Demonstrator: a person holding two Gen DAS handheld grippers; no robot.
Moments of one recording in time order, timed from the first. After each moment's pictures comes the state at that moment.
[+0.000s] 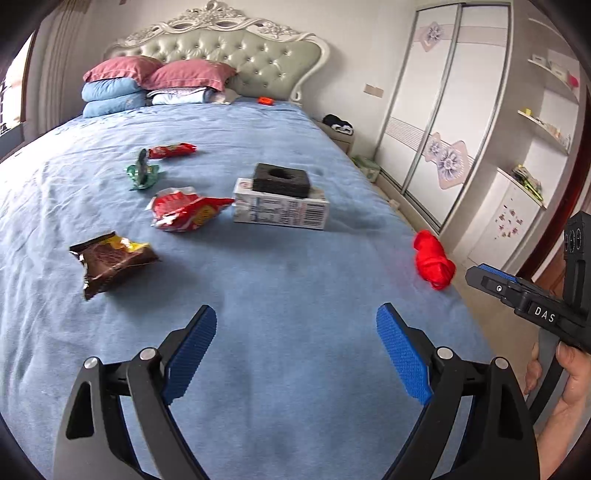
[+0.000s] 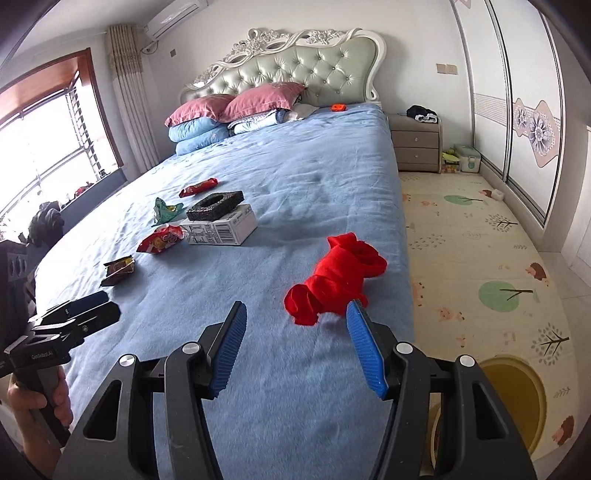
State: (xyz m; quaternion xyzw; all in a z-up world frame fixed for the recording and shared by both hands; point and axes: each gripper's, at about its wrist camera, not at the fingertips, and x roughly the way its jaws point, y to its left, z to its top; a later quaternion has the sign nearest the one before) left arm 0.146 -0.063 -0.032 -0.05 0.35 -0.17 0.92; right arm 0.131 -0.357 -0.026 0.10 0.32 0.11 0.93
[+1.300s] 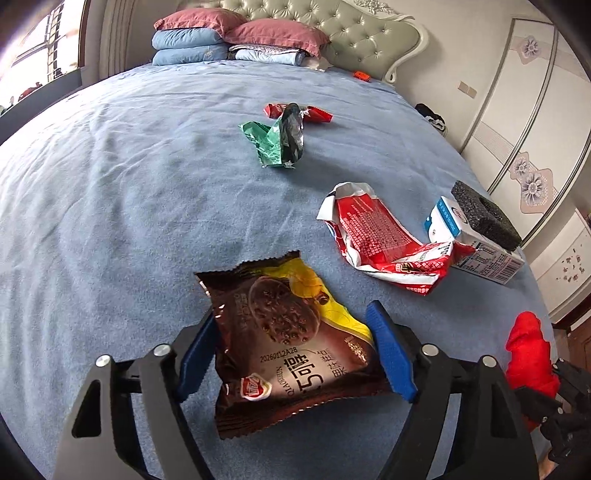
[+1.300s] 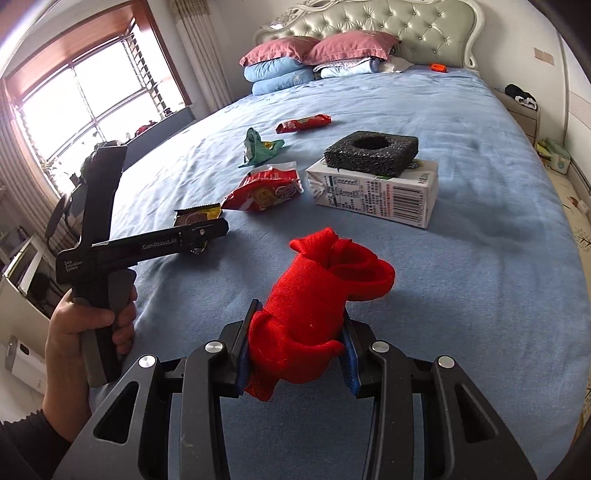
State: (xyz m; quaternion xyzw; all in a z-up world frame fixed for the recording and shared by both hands) left arm 0.267 0.049 -0.075 -0.09 0.42 -0.03 0.90; right arm 0.202 -0.206 -0.052 0.05 0.40 0.27 0.88
